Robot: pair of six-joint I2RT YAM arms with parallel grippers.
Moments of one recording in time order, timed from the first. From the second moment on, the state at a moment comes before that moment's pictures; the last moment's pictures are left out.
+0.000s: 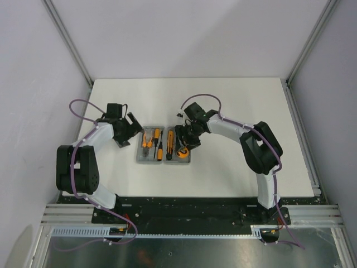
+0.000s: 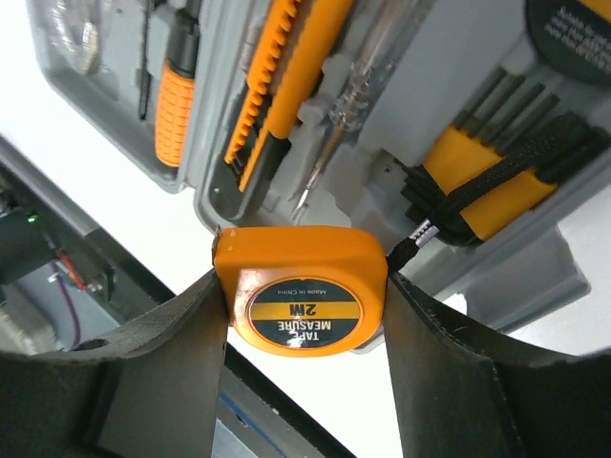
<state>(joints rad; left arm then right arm) -0.03 1.57 0.98 -0.47 0.11 -0.69 0.67 2.02 1.48 -0.57 -0.48 0.38</state>
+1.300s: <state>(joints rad) -0.03 1.56 0.86 -0.44 0.05 -0.84 0.88 2.01 1.47 -0.60 0.17 0.53</state>
